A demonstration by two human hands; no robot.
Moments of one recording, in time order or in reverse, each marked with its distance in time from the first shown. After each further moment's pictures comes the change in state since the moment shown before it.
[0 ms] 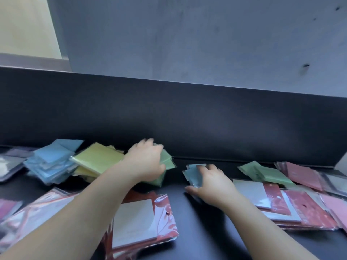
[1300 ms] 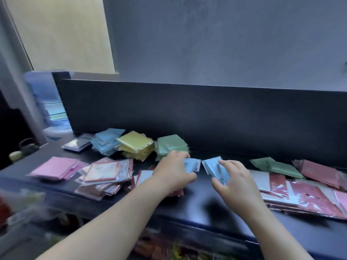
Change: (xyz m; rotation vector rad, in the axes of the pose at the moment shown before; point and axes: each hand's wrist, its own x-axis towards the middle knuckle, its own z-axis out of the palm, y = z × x) left_hand -0.095 0.075 0.020 -0.377 0.131 -0.200; right_hand -0.094 0.033 -0.013 0.387 0.334 -0.229
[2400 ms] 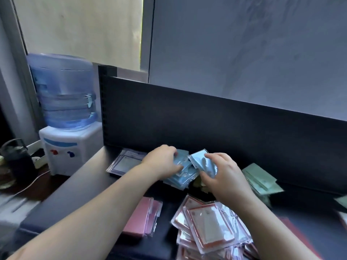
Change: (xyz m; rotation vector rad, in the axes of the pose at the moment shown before) left_hand 0.113 -0.303 -0.148 0.042 -0.019 0.086; right_hand 0.118 -0.263 0.182 -0.128 -0.023 -0.081
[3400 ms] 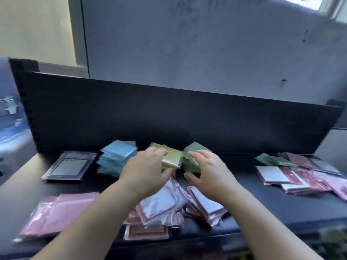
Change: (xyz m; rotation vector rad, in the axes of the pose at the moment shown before) left_hand -0.075 0.101 0.019 0.021 0.071 0.322; right_hand -0.076 0.048 -0.066 -0.287 -0.072 0.110
